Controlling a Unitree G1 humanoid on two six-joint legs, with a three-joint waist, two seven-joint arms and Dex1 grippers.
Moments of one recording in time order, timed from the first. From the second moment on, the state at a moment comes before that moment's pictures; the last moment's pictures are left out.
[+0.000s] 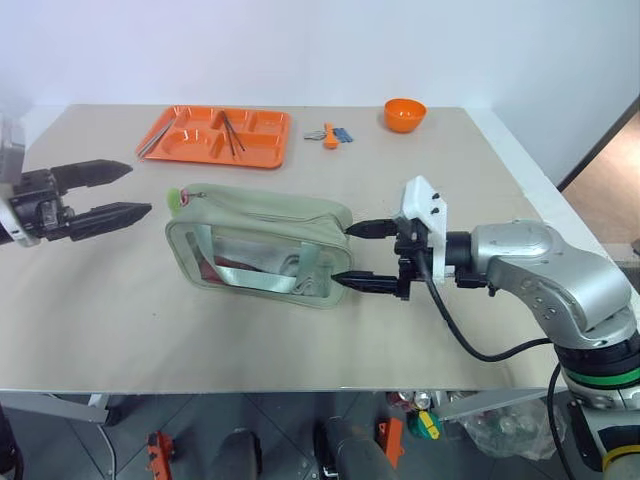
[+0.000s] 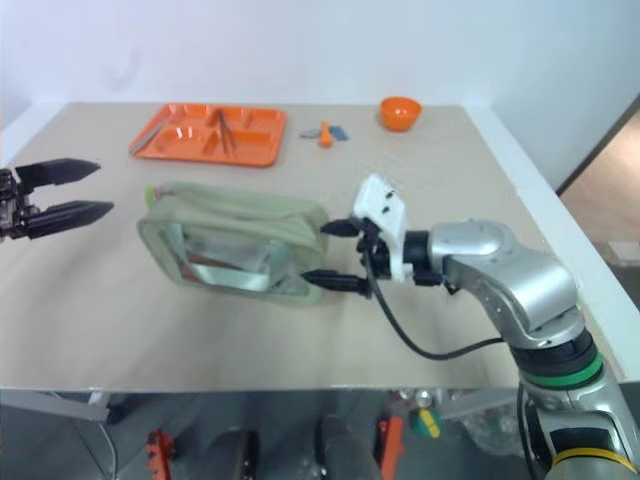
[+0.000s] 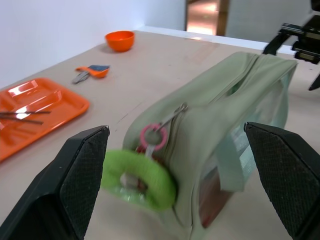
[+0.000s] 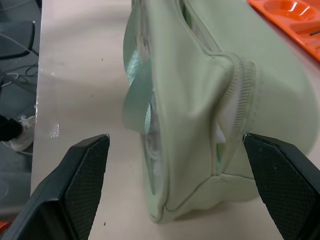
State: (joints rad) left arm -0.47 0.99 0.47 0.17 -0.61 0.54 -1.34; right arm -0.67 -0.76 0.15 -0.42 0.64 0.84 0.85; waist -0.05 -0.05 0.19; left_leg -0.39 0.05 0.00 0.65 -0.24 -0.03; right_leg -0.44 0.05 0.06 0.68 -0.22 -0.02
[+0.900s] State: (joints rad) left arm -0.35 0.95 0.54 0.23 -0.68 0.58 -1.11; right arm -0.65 -0.68 0.16 -0.43 0.61 0.84 0.87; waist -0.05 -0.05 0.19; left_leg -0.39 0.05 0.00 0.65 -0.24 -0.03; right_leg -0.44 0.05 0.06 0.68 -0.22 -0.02
